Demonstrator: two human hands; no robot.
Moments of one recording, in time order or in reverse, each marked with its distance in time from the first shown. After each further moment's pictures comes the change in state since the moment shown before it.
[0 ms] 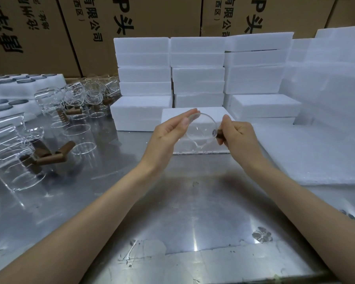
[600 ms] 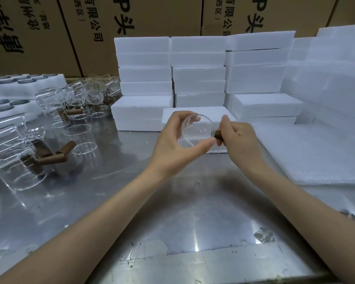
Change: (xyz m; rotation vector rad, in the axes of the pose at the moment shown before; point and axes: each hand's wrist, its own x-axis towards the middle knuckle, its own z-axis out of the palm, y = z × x) left_hand -0.008 -0.006 0.010 0.224 0.089 0.137; right_hand -0.007 -0.004 0.004 -0.016 0.021 -0.041
